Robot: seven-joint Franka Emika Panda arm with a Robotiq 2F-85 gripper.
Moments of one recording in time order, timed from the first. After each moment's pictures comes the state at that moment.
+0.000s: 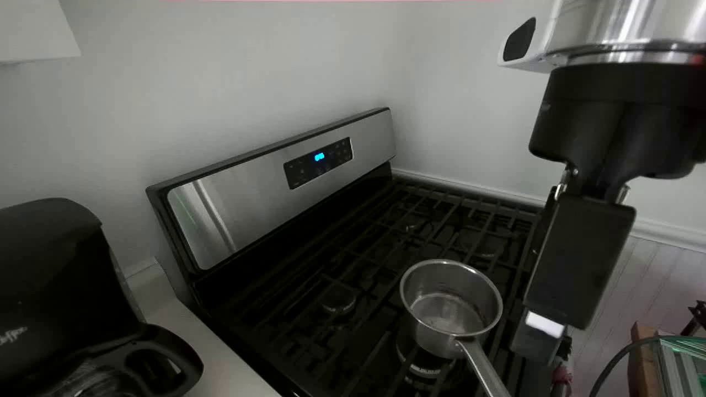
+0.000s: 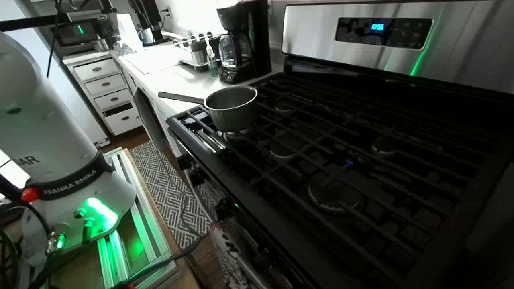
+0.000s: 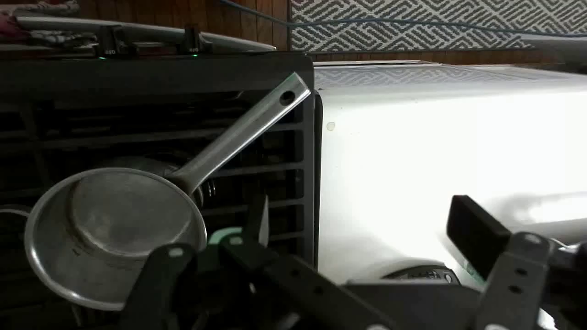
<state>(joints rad) 0.19 -0.86 0.15 -2.74 0.32 1.99 0.23</state>
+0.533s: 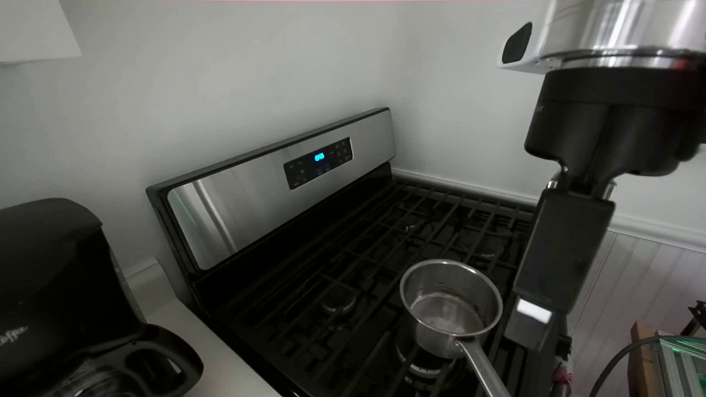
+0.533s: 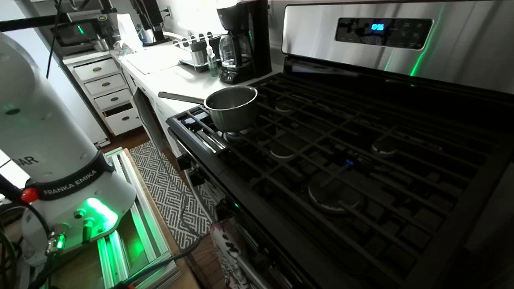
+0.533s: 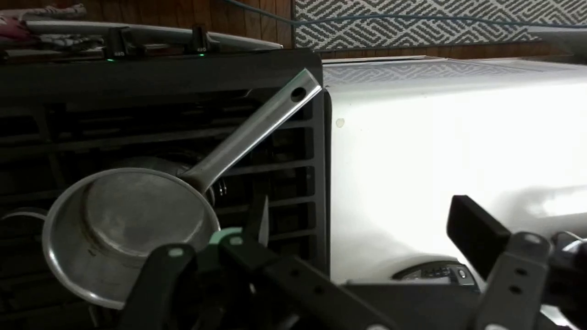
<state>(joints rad) 0.17 -0.85 0.15 -2.74 0.31 1.99 0.23</state>
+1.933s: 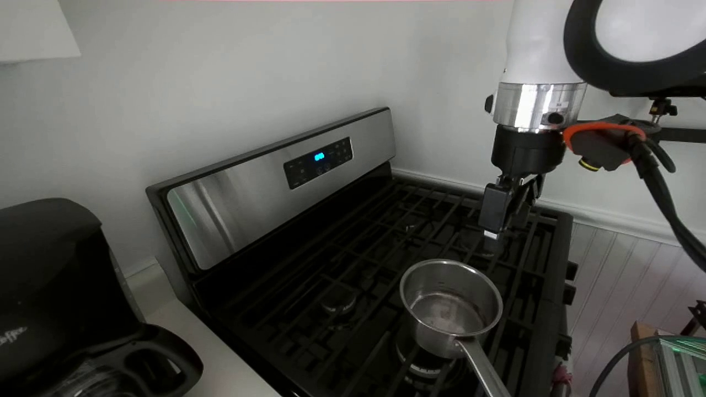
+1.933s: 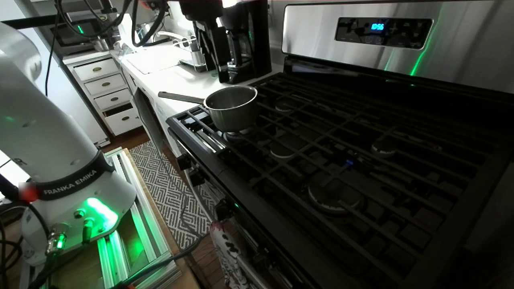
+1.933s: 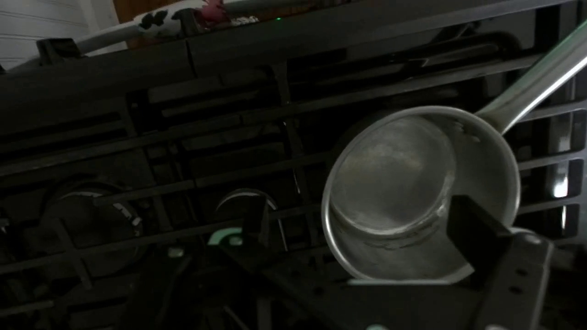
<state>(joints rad) -0.15 -0.57 -0.07 -2.75 -0.03 2.17 0.03</state>
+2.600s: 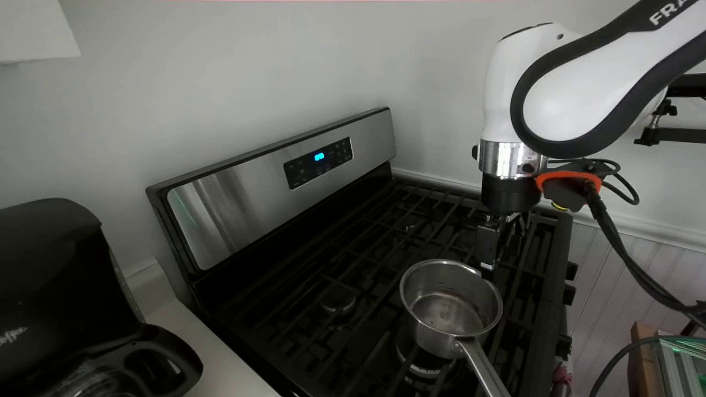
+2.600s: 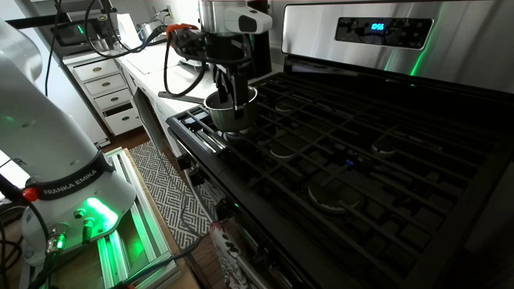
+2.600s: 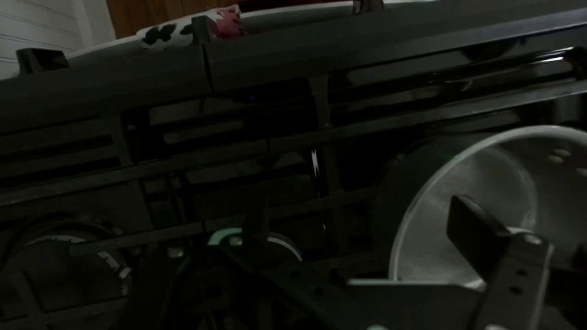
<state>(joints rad) -0.15 -0.32 -0.15 -2.74 -0.03 2.31 -0.07</state>
